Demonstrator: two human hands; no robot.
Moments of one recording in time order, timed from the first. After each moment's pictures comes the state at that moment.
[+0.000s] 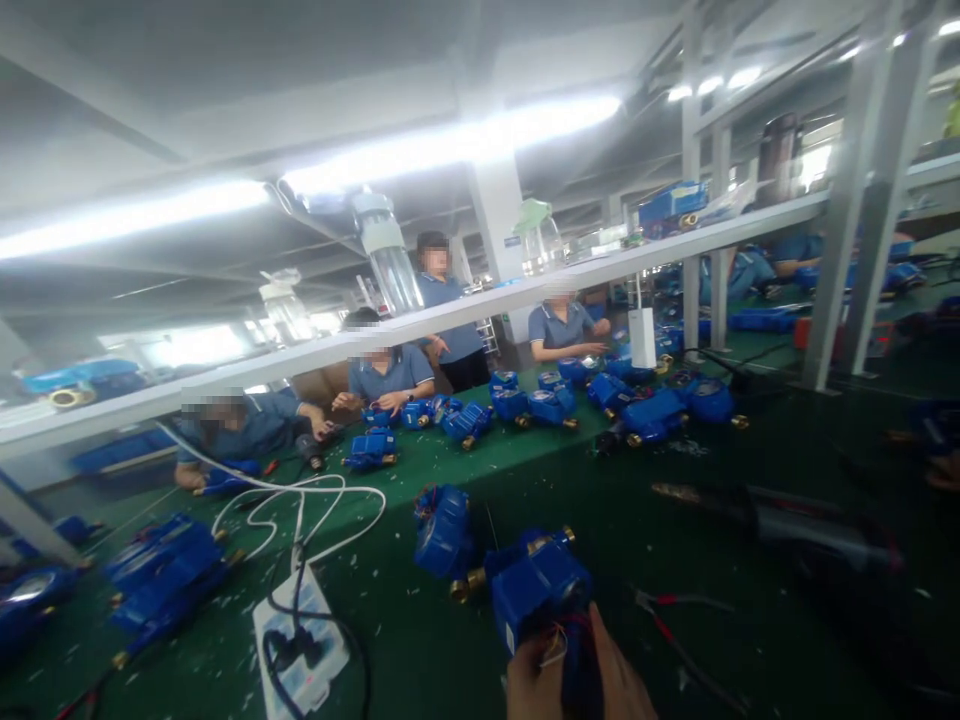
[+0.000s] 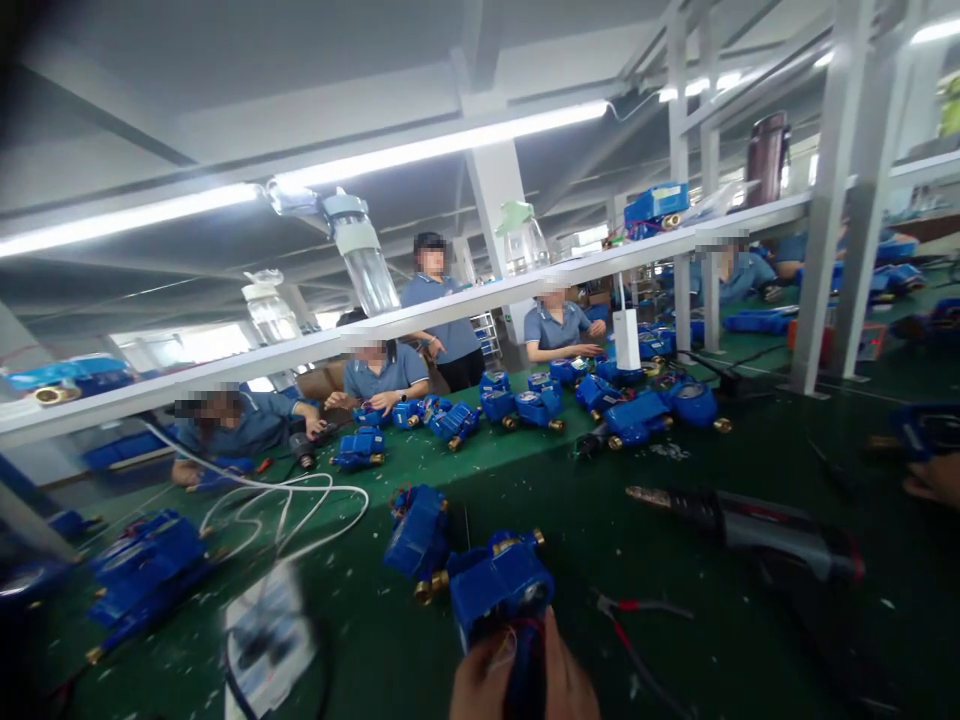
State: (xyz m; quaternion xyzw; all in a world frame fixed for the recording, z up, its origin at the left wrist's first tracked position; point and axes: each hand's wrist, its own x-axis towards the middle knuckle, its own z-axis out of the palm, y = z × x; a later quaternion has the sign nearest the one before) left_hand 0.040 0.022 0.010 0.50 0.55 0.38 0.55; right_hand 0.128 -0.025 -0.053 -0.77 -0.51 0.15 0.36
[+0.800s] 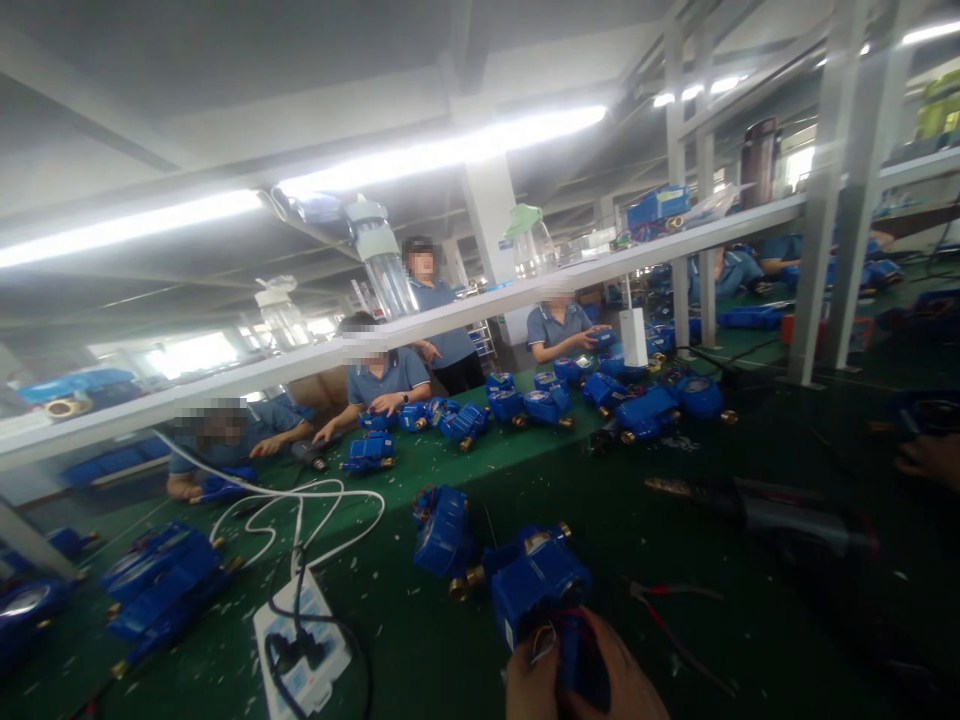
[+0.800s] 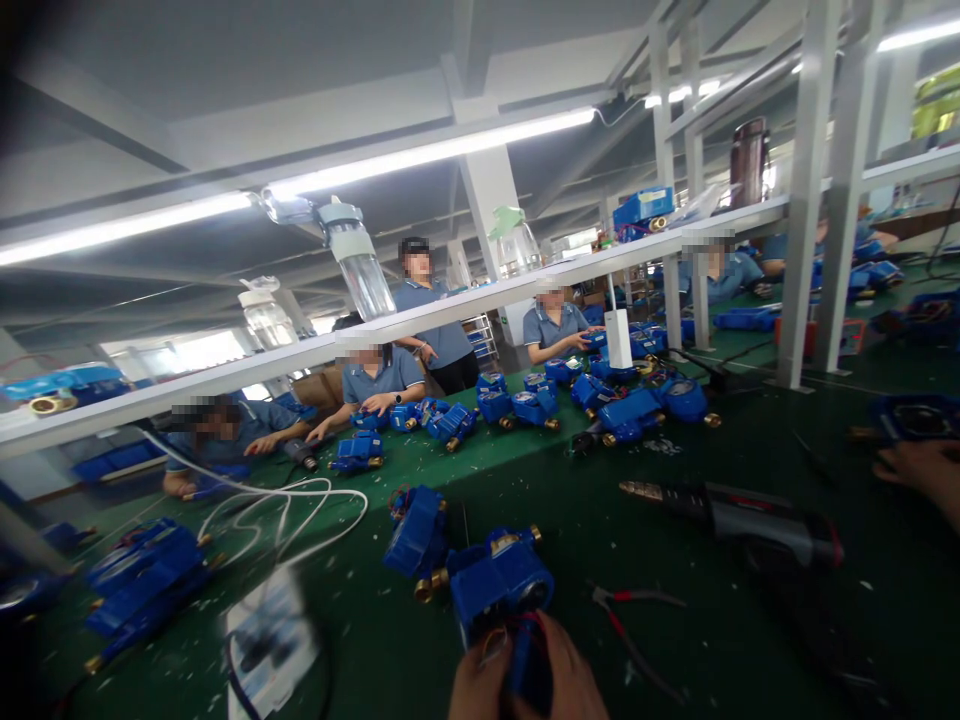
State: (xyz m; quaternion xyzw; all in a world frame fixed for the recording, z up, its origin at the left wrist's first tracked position) left_hand 0.034 0.030 -0.017 0.44 0.57 0.39 0.57; right_hand 0.140 -0.029 -0.041 -0.74 -0.49 0.25 0.38
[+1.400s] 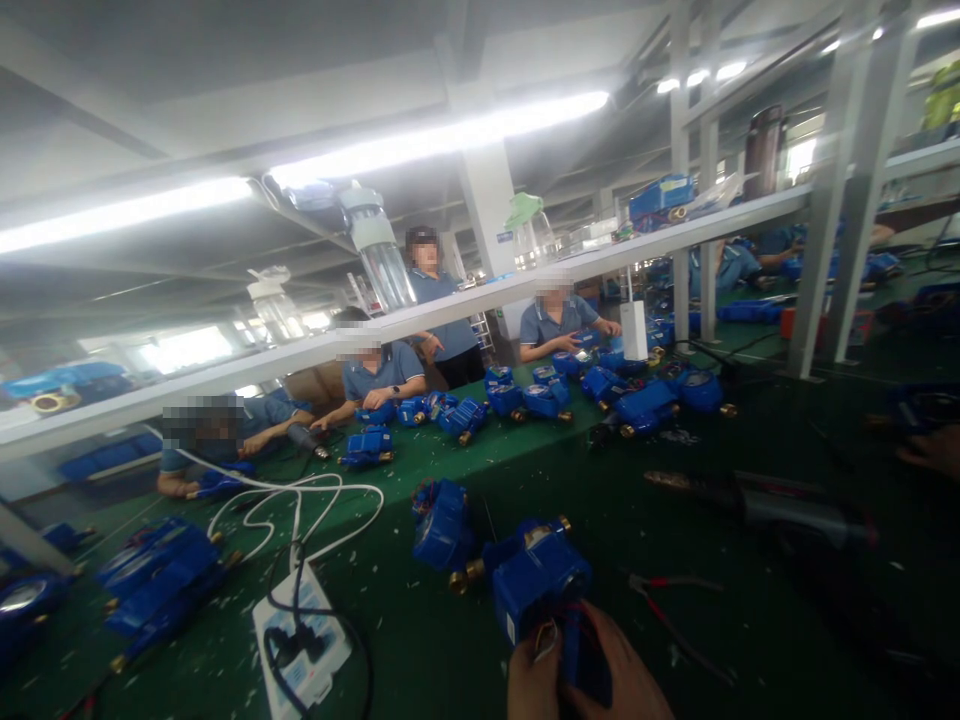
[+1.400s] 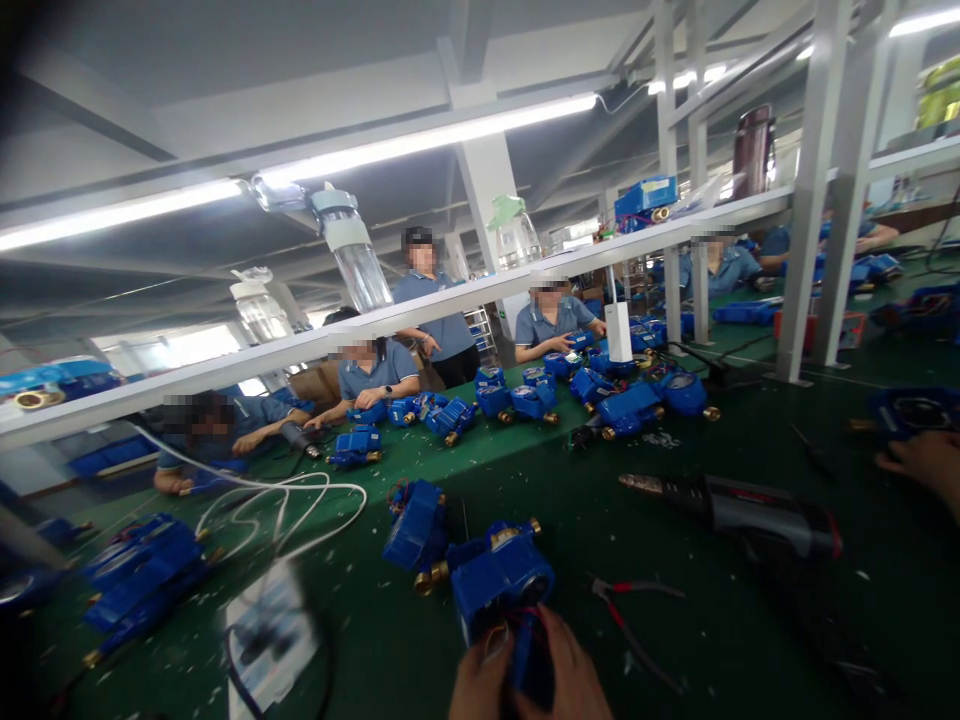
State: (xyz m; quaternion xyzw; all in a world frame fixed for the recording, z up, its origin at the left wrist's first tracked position) left_hand 0.035 0.017 0.009 0.44 0.58 0.37 0.58; right_hand 0.144 -0.032 -0.038 -0.73 -0.52 0.27 0.36
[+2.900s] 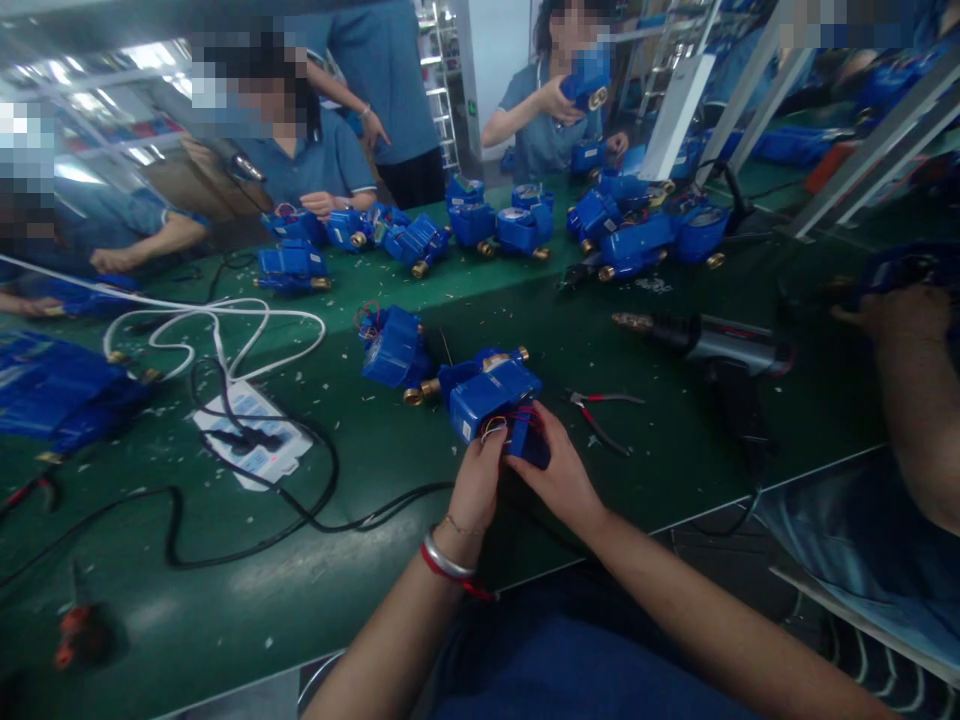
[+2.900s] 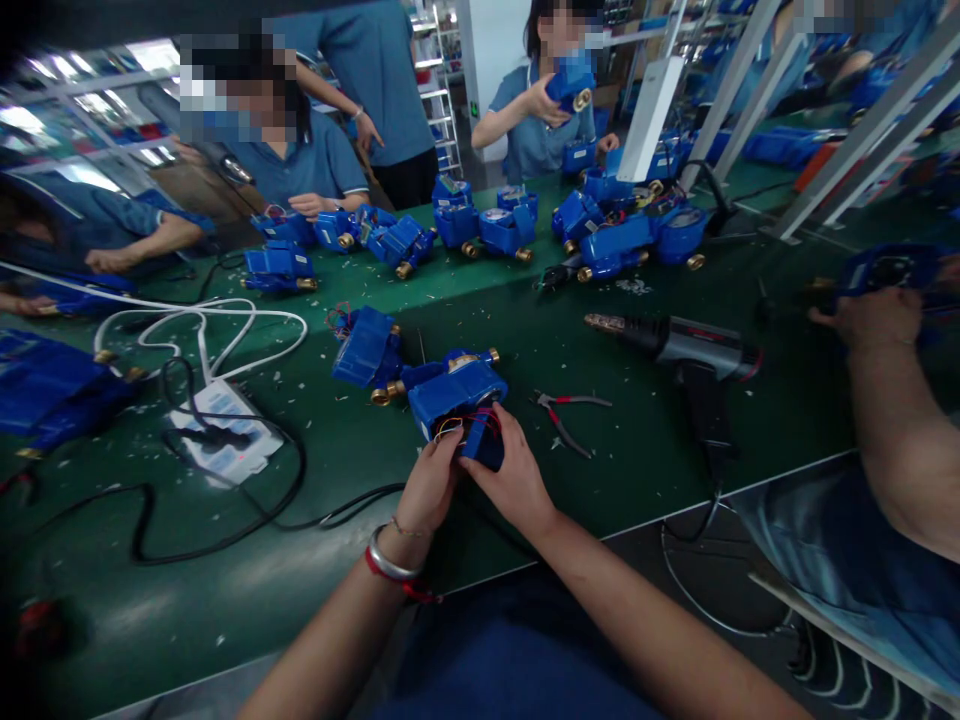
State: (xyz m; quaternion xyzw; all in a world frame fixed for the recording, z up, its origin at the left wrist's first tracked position) left_hand 0.036 0.011 -0.008 0.38 0.41 0.38 0.74; right_hand 0.144 -0.044 -0.025 -0.66 -0.53 0.20 0.49
